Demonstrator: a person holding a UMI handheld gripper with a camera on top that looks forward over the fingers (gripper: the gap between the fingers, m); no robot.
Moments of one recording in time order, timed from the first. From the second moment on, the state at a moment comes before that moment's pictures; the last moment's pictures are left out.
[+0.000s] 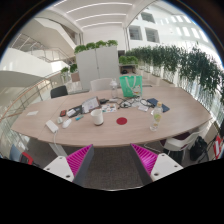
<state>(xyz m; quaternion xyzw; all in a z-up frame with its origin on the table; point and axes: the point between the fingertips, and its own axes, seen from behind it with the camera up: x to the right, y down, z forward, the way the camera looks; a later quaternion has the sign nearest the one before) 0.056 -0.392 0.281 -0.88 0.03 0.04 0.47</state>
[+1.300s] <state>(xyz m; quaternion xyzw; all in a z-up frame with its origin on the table) 0.358 -0.016 0.091 -0.75 0.06 -0.03 0.66</state>
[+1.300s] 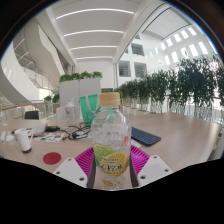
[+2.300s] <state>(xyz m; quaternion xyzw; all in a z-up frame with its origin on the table) 0.046 0.117 0.233 -0.49 -0.57 -0.56 0.36</state>
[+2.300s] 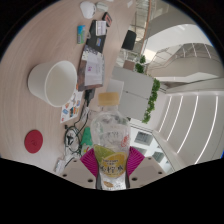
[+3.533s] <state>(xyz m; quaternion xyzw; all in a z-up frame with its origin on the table) 0.091 0.102 0.113 -0.77 -0.07 0.07 0.64</state>
